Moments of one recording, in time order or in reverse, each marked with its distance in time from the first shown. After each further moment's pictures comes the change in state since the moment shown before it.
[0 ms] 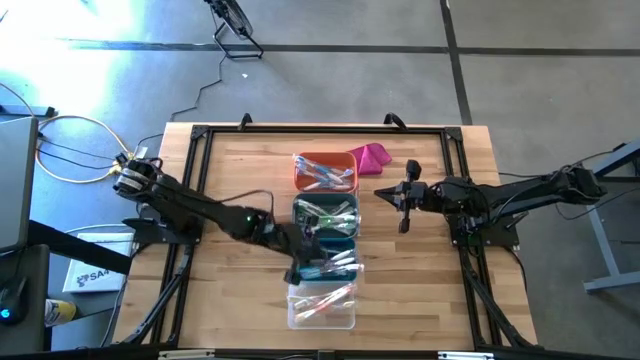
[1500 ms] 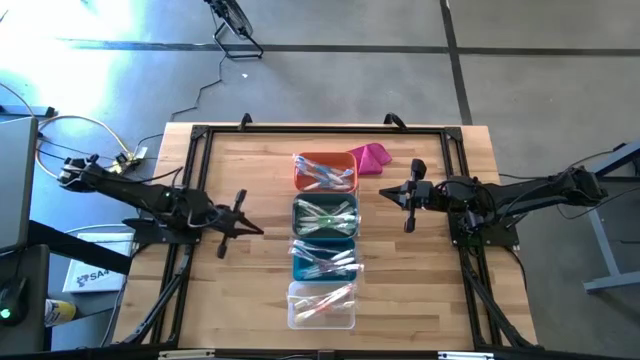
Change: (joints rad) left arm 0.038 -0.971 -0.692 0.038 0.055 0.119; right arm 0.001 -0.087 0.000 -0.098 -0.001 -0.004
